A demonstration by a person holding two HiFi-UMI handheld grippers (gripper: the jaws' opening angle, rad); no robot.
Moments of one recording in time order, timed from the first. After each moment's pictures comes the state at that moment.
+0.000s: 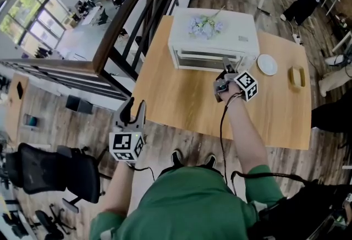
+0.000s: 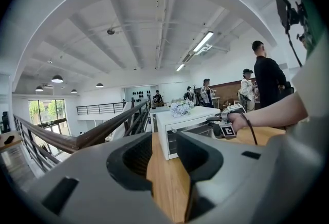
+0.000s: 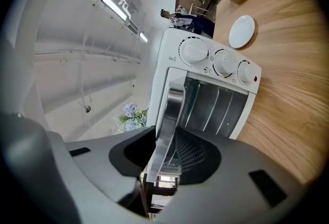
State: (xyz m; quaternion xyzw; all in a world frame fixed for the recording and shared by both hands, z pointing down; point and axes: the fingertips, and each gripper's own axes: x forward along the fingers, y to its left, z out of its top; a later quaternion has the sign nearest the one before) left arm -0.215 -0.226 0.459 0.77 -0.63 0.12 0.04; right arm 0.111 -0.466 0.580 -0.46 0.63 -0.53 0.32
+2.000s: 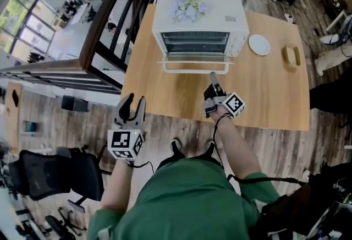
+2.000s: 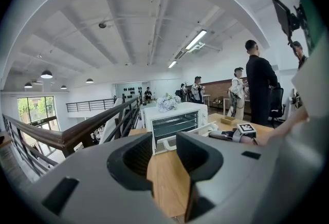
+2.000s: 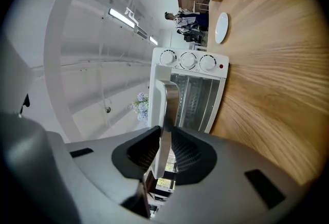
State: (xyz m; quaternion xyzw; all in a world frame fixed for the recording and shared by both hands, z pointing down) left arm -0.171 -0.216 0.478 0.80 -0.58 0.14 0.06; right arm 0.111 -0.344 0.645 -0.40 0.68 -0.50 0.37
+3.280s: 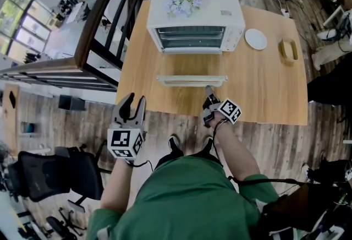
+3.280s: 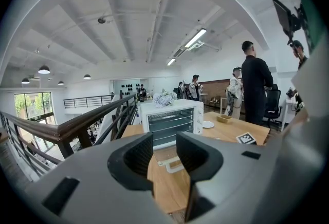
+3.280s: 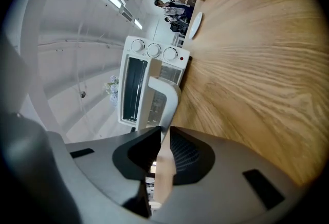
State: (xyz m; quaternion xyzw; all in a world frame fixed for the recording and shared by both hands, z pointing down) left arm -0.162 -0.210 0.496 0.80 -0.57 0.14 0.08; right arm 0.104 -0.288 0.739 -0.45 0.64 -0.57 0.25
